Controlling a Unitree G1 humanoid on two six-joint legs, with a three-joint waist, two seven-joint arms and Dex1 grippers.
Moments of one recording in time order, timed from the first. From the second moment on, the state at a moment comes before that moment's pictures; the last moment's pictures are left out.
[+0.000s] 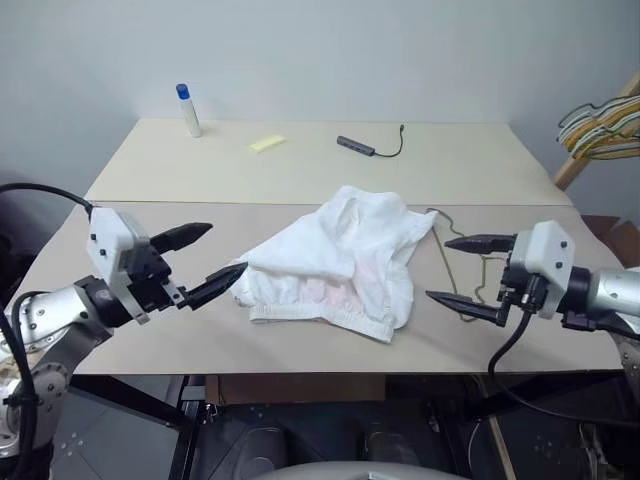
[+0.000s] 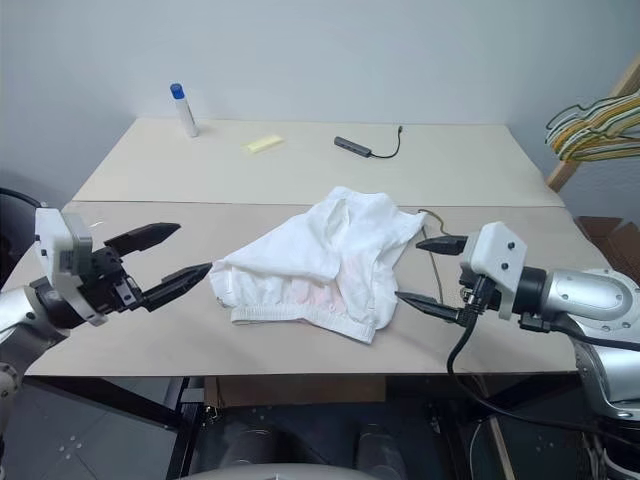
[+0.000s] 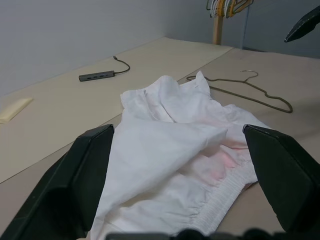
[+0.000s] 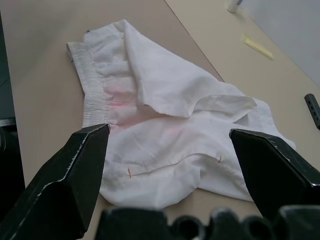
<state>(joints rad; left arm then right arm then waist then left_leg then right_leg) 0.06 0.79 0.43 -0.61 -0.79 0.61 -0.72 -0.06 -0.91 -0.23 -0.44 0.49 0.36 1.02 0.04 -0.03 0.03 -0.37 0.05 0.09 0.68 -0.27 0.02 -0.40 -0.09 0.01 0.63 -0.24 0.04</state>
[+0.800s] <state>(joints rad) 0.02 0.76 0.40 -0.61 -0.80 0.62 -0.70 -0.20 -0.81 0.31 -0.44 0.01 0.49 0.87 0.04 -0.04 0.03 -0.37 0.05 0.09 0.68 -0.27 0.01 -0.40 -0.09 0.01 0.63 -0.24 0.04</state>
